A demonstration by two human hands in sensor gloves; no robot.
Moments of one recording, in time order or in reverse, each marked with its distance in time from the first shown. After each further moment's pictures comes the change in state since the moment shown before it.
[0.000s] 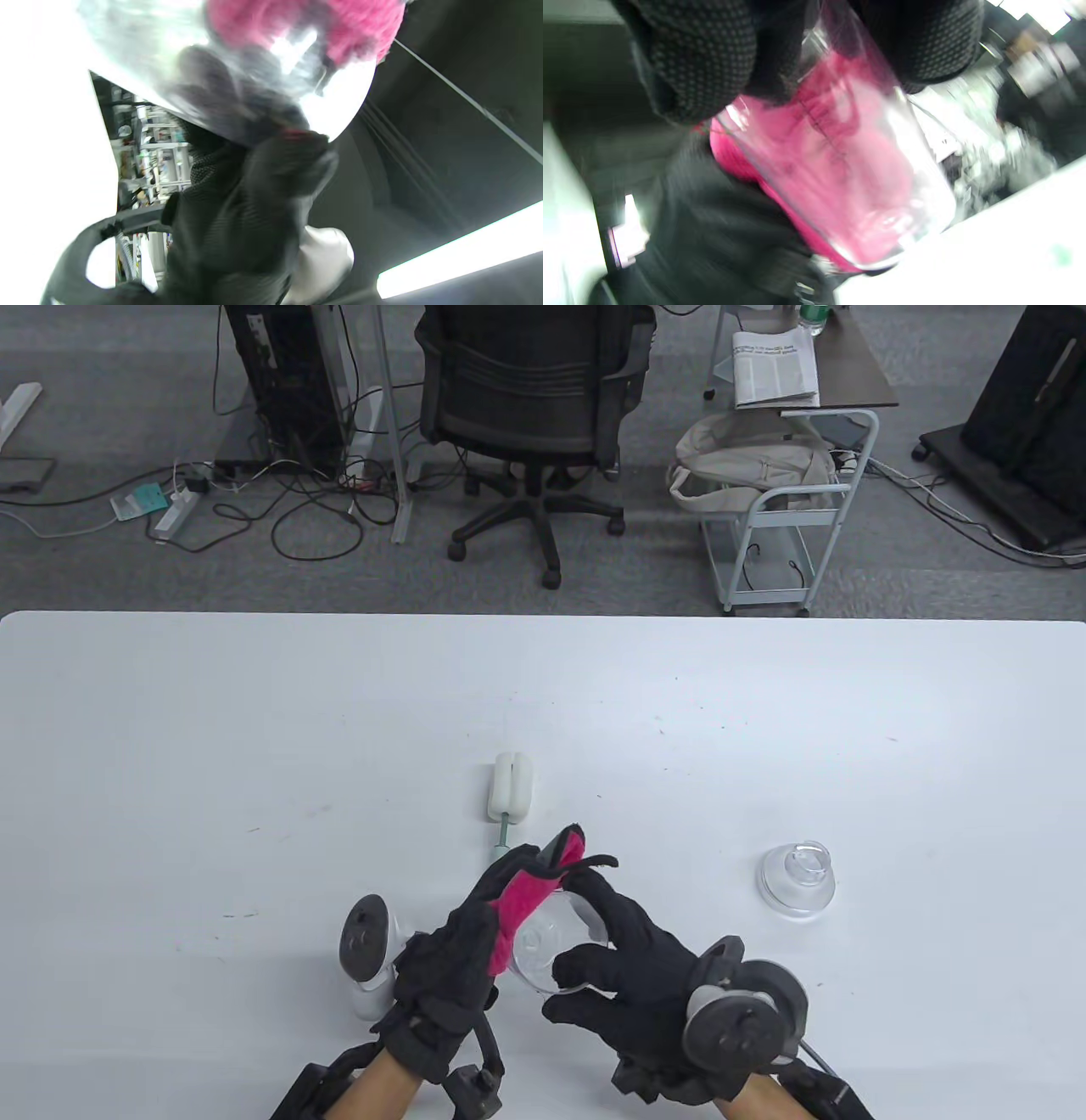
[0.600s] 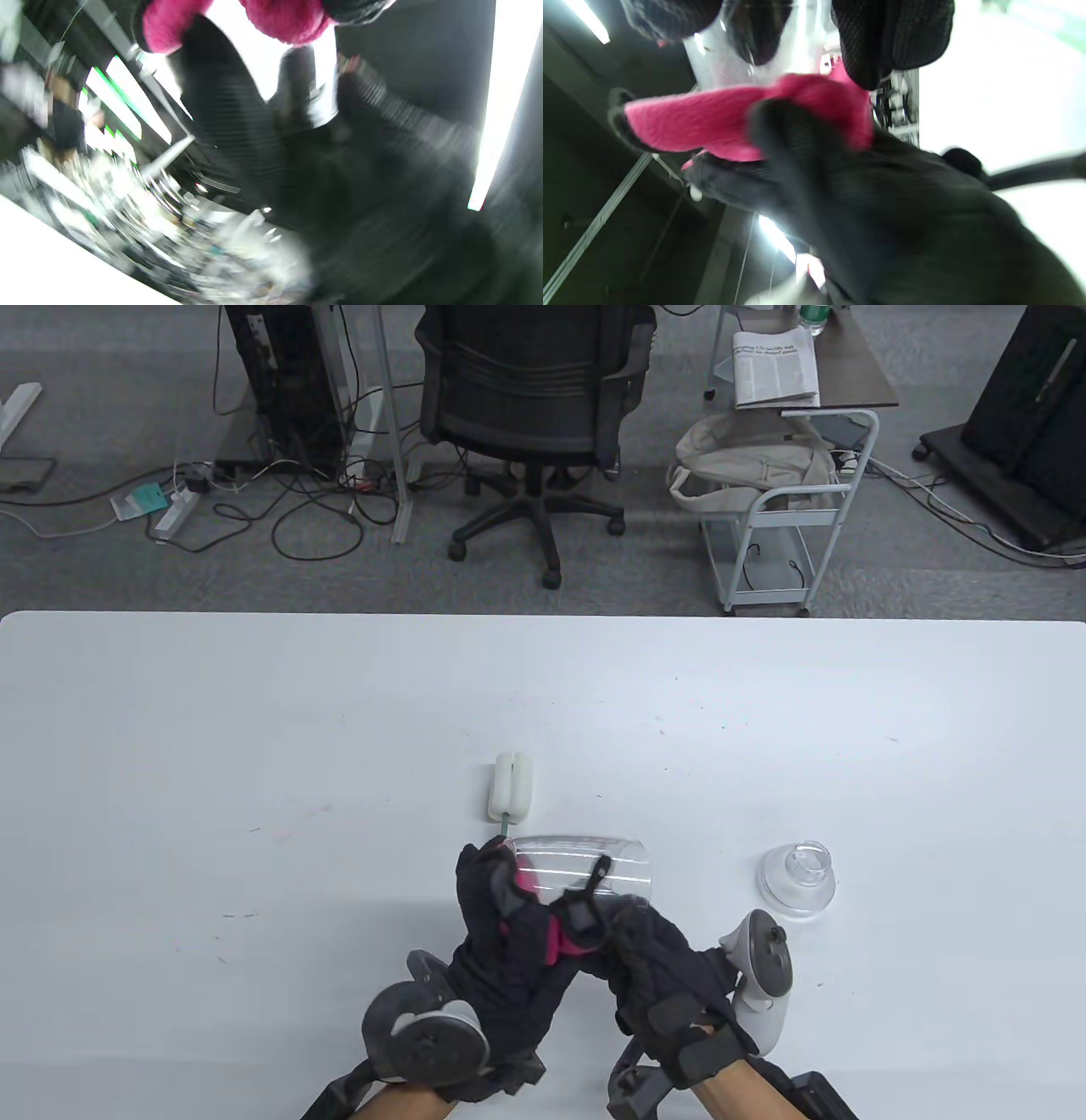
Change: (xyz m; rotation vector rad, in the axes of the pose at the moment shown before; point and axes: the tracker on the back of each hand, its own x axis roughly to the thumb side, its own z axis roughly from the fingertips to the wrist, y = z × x) left_hand 0.019 -0.034 0.001 0.238 -0.122 -0.545; right_hand -0.048 0.028 0.016 0.048 0.390 -0.796
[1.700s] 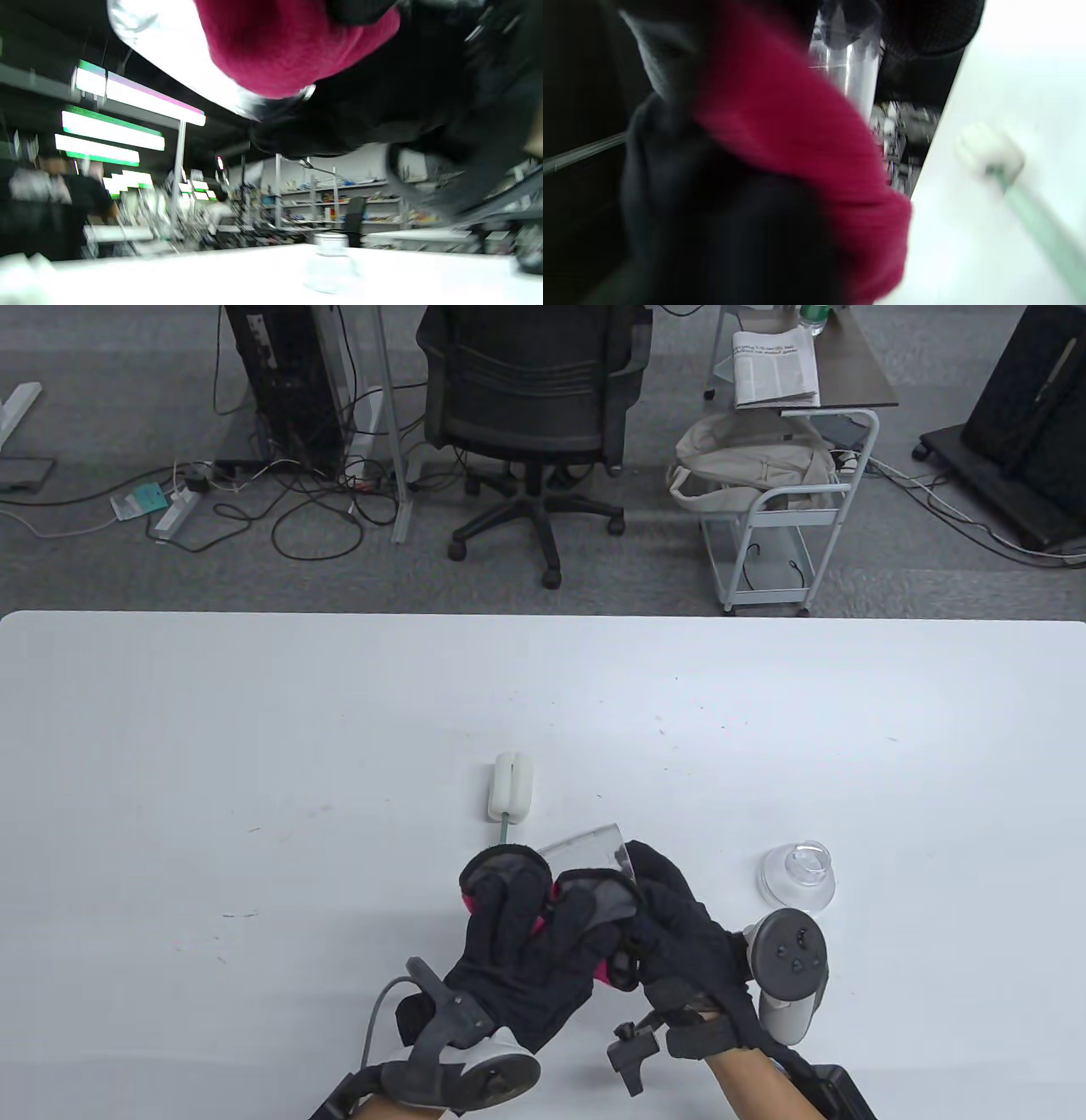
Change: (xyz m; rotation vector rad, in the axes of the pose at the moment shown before) left_hand 0.025 -0.017 0.008 -0.244 -0.228 -1.043; right_hand 0.029 -0.022 0.002 -0.293 -0.079 0.365
